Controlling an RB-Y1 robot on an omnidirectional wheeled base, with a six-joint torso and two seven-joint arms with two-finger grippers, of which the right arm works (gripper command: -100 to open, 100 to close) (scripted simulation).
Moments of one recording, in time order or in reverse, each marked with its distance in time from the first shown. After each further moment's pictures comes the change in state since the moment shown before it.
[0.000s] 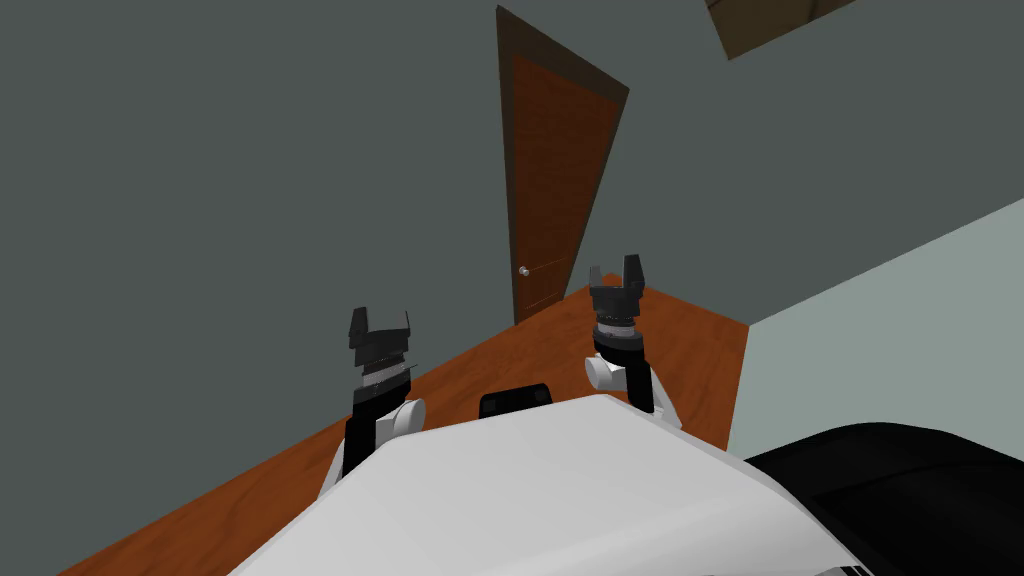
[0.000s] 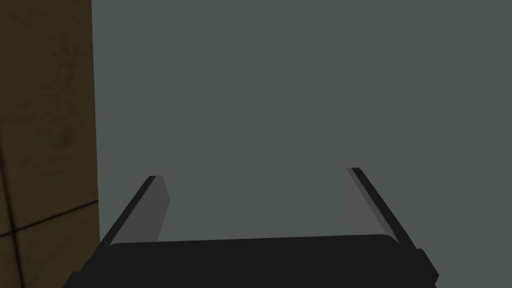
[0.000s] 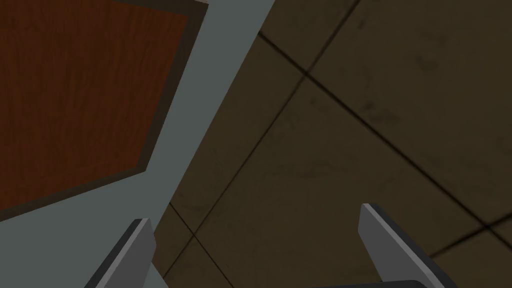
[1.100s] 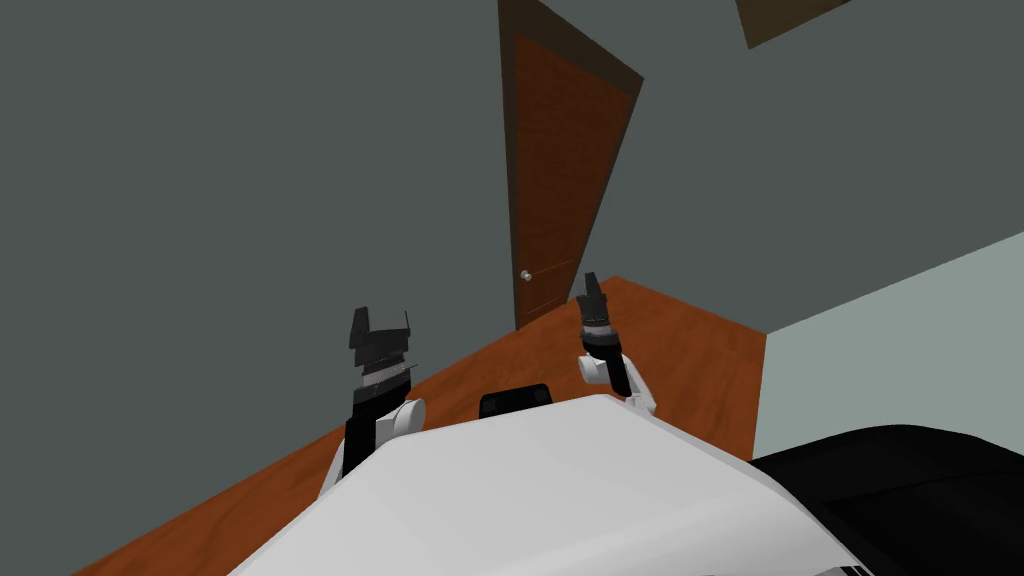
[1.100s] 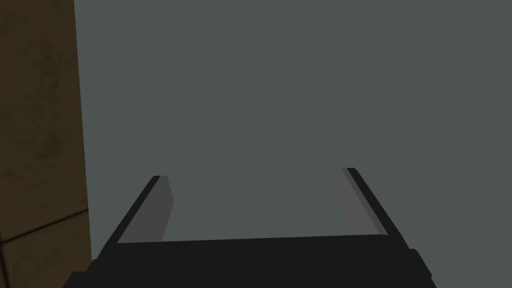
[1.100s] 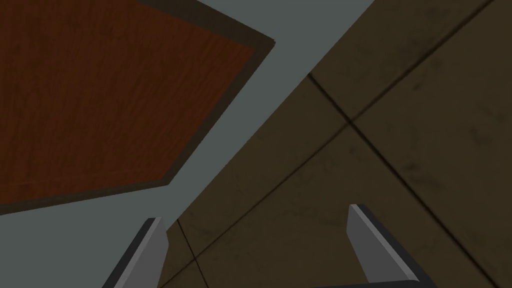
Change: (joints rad) arm -0.077 -0.040 -0.009 0.233 0.064 -0.049 0.147
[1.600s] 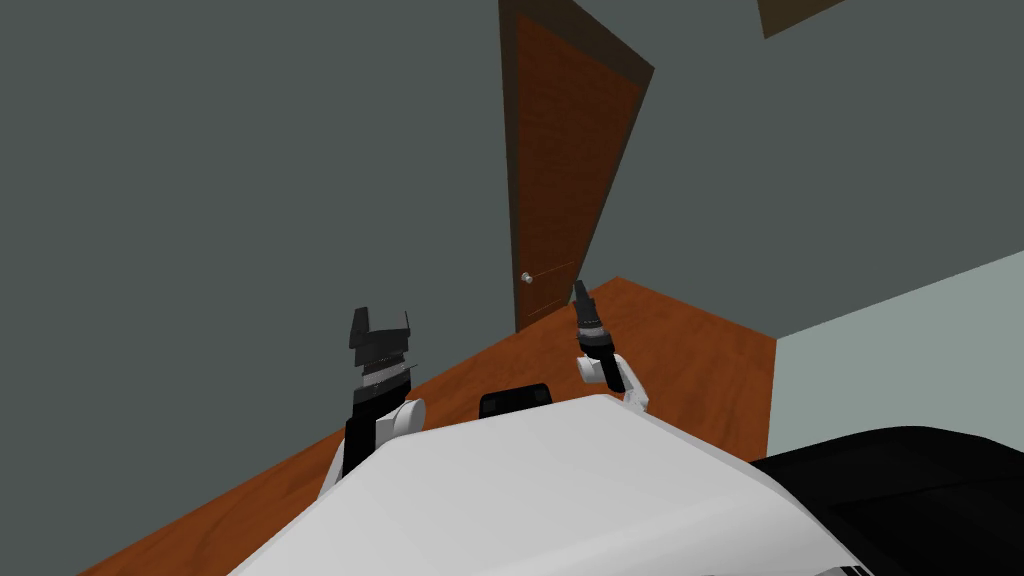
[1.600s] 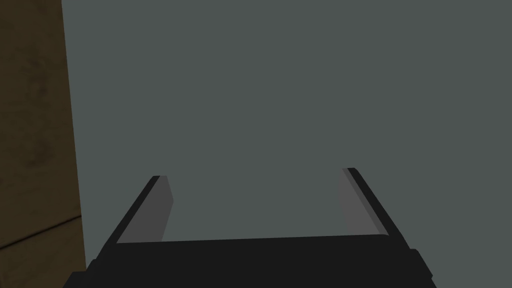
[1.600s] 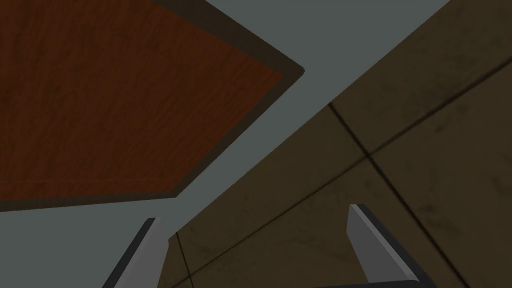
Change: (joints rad) arm -0.034 -0.025 -0.010 0.125 0.033 -0.034 0.083
